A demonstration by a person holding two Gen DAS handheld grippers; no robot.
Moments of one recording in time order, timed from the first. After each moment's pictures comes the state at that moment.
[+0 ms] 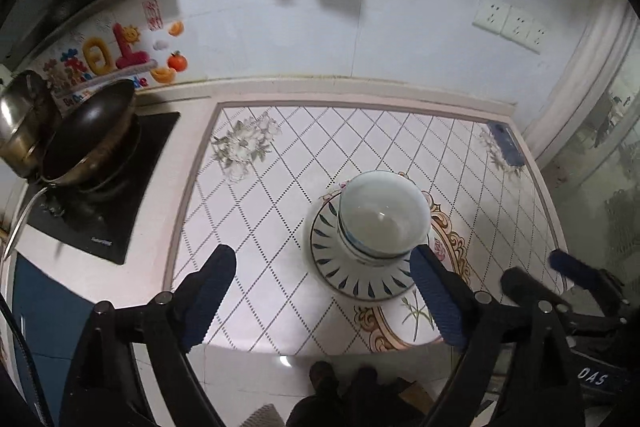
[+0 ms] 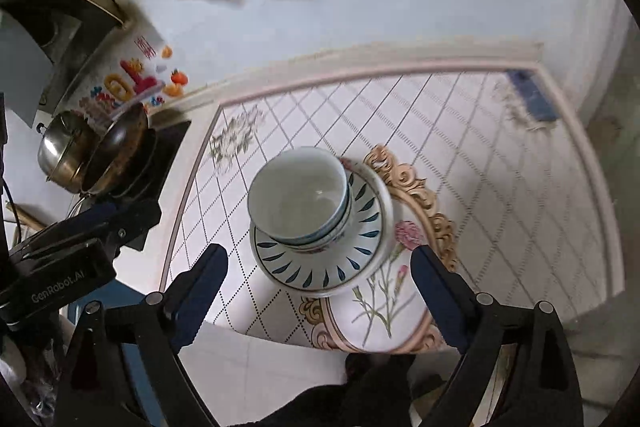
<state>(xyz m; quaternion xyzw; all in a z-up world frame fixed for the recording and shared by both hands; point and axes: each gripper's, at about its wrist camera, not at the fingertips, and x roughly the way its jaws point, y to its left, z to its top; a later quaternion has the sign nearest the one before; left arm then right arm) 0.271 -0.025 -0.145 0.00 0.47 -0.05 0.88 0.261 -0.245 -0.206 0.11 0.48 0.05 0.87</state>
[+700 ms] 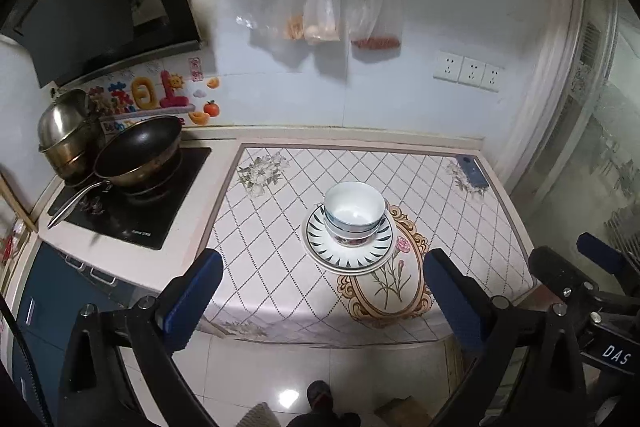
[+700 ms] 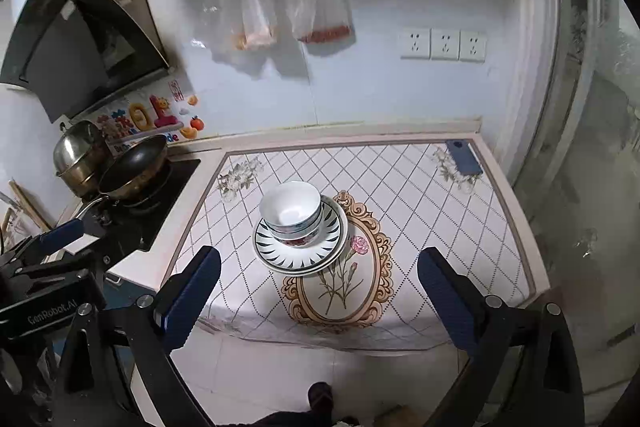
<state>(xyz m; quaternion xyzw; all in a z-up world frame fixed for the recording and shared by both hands) 0.097 -0.041 -0.067 -0.01 0.37 -0.03 0.93 0.069 -0.256 -0.084 0.06 0.36 0.02 0.93</state>
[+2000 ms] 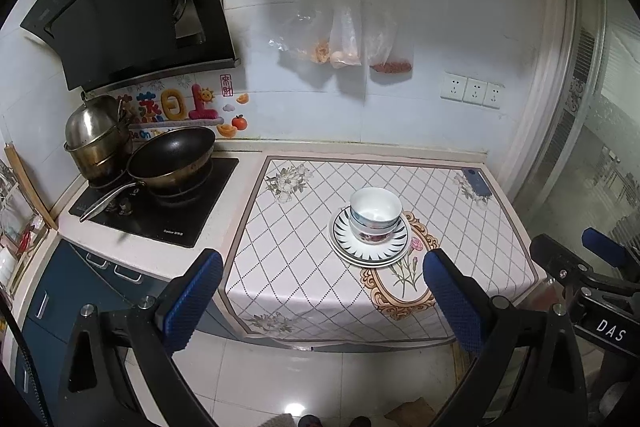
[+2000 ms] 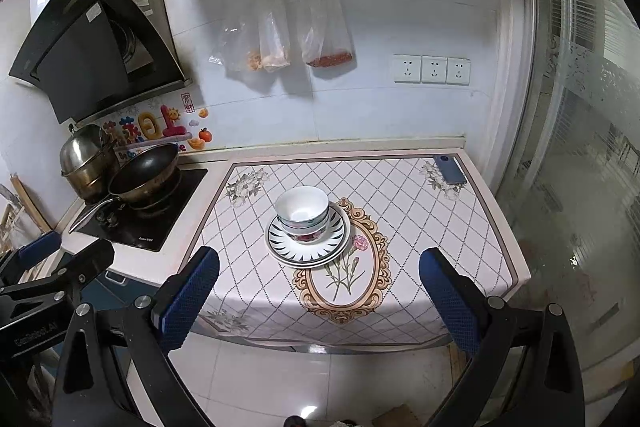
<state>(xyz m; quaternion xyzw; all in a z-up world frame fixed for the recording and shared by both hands) 0.036 0.007 -0.045 0.00 0.33 -0.02 0.94 0.001 -0.224 -0.054 0.04 0.34 0.01 0.94</state>
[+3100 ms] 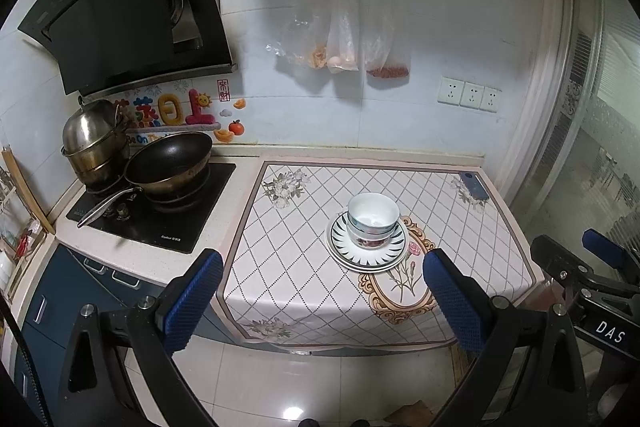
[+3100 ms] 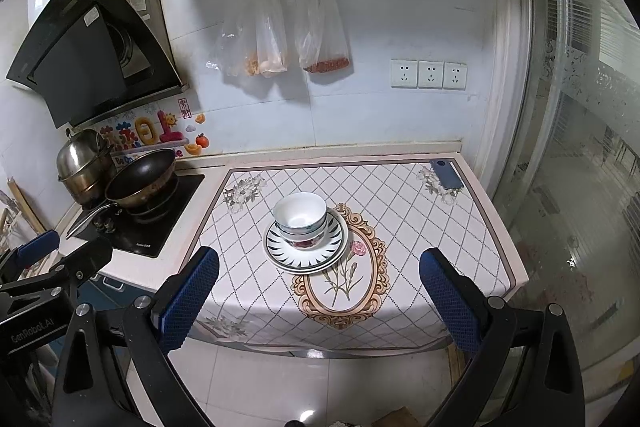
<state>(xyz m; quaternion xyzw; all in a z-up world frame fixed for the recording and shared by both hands) 0.037 0.003 -0.042 0.00 0.33 -0.02 0.94 0.004 -0.230 -0.056 0.05 0.33 0.00 0.94</state>
